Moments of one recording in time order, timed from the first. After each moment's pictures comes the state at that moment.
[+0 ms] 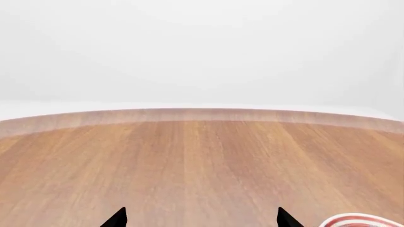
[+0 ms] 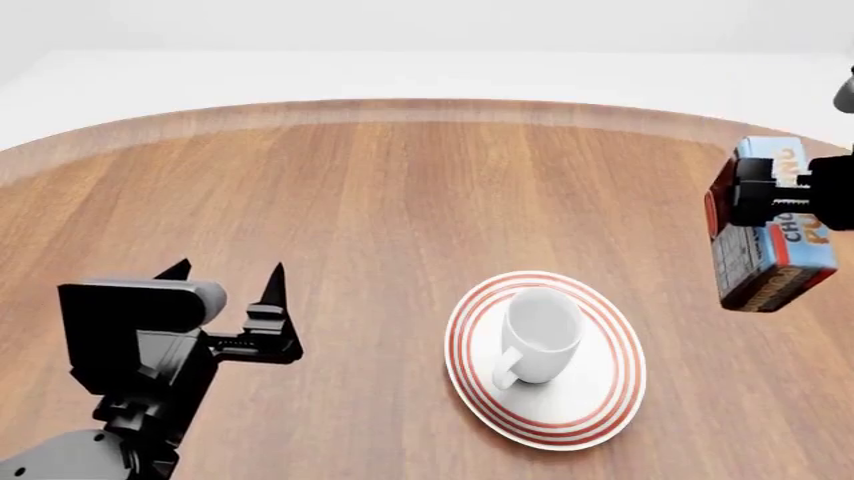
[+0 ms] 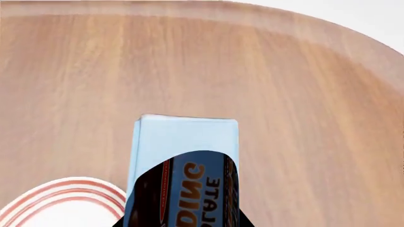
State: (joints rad) left arm -0.77 -1.09 1.21 0.49 -1.09 0.21 -0.83; right arm 1.95 0.90 -1.93 0.58 1.88 0.66 0.23
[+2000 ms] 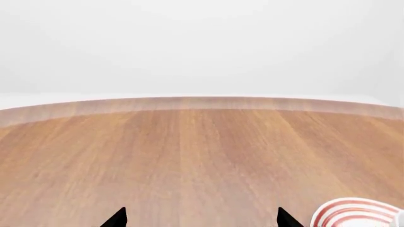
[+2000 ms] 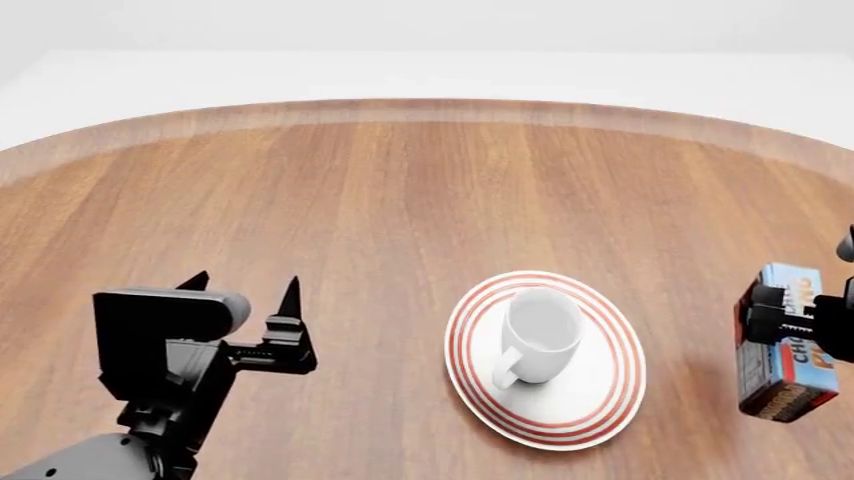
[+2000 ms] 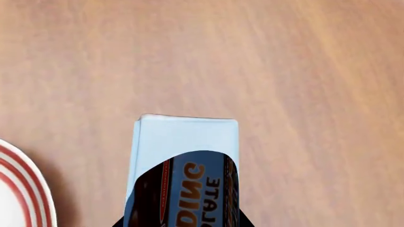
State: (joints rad) left arm -0.75 -1.04 1.21 0.46 -1.08 0.18 -0.83; right arm 1.50 0.99 -1.93 0.69 1.89 0.35 0.18
